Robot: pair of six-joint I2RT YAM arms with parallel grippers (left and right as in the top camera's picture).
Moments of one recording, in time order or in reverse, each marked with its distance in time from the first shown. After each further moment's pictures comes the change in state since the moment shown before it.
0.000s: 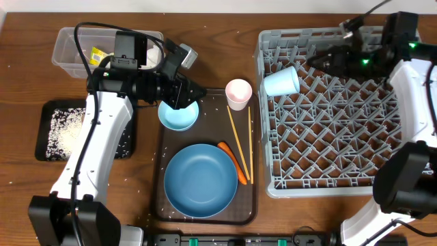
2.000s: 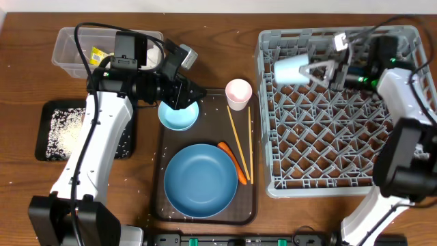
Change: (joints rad) left arm 0.000 0.000 0.000 -0.007 0.000 0.000; right arm -0.041 0.130 -0.198 0.193 -0.586 -0.328
